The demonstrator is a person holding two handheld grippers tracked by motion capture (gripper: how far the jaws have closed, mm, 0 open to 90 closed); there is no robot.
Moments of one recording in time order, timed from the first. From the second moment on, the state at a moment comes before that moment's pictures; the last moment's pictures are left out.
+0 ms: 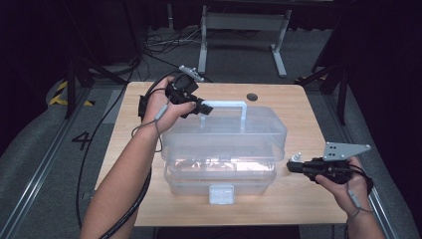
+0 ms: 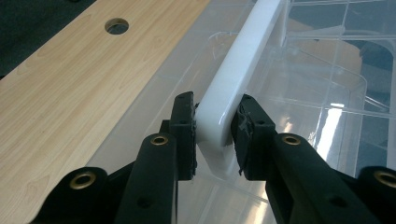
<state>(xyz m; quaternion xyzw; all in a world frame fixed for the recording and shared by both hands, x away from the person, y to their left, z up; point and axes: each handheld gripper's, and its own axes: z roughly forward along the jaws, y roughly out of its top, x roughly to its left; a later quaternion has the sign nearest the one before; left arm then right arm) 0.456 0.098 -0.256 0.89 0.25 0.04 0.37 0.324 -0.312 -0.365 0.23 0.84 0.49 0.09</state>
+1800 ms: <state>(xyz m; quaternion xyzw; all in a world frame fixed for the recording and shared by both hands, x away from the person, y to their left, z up) 0.392 0.188 -0.227 0.86 0.27 0.10 0.43 0.336 -0.295 -0.367 0.25 0.79 0.55 0.10</state>
